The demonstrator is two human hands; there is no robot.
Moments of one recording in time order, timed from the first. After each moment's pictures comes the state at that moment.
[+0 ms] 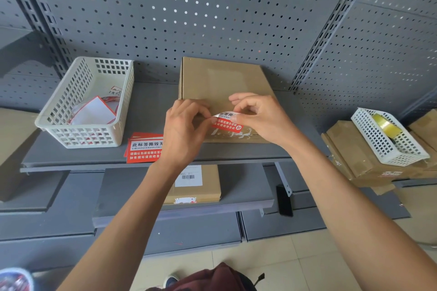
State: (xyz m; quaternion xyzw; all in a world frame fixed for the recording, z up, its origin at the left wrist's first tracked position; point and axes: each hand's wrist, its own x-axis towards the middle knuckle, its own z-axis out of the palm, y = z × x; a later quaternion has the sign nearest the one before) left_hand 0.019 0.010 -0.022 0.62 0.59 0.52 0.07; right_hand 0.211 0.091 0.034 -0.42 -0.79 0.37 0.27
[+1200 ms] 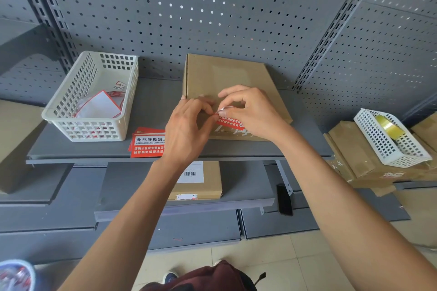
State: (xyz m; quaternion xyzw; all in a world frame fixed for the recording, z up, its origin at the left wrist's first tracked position) left_hand 0.020 0.004 -0.025 0.62 0.59 0.52 0.05; right_hand 0.176 0.078 0.049 -0.42 -0.82 0.30 0.24
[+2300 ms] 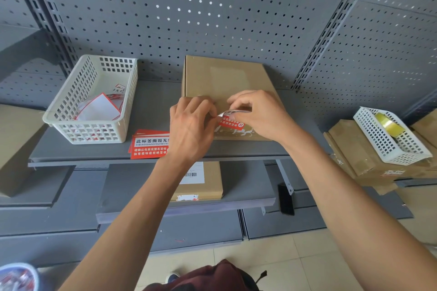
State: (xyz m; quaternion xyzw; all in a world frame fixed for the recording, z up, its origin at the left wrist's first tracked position) left_hand 0.029 0.011 -0.021 0.64 0.62 0.45 -0.05; right_hand 0.197 0.081 0.050 -0.43 -0.84 0.24 0.22
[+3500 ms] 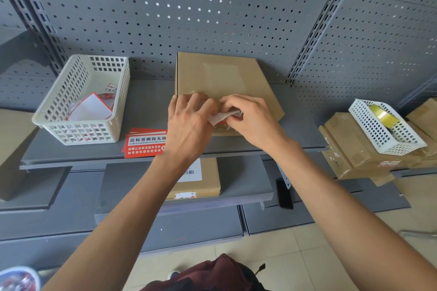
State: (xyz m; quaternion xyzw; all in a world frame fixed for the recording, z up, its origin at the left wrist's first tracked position) left_hand 0.035 0.014 -0.023 0.68 0.62 0.37 -0.12; right_hand 0.203 0.065 0.022 -0.37 -0.87 0.14 0.30
